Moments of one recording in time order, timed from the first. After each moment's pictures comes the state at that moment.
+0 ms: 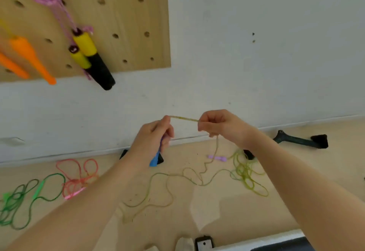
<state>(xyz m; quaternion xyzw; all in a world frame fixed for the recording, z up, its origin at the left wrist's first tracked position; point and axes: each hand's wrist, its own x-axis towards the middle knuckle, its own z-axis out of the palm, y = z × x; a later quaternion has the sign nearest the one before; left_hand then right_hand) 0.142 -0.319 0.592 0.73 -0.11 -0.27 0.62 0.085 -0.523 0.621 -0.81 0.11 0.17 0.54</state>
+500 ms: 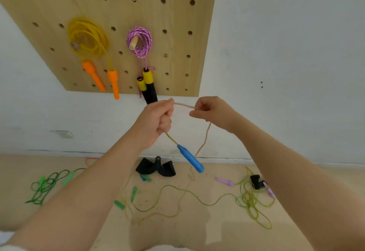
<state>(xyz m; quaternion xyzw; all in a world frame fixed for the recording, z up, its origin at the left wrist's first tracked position) 0.119 -0.255 0.759 0.62 -0.07 -0.22 0.75 0.102 -0.443 0.767 -0.90 0.01 0.07 0.44</state>
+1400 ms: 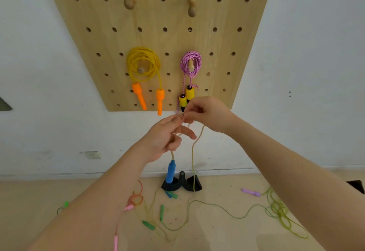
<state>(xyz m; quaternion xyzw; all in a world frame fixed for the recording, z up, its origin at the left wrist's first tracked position) 0.146 -0.085 0.786 0.65 -0.12 -0.31 0.68 0.128 -0.244 0.823 -0.93 -0.08 -0.03 0.36</state>
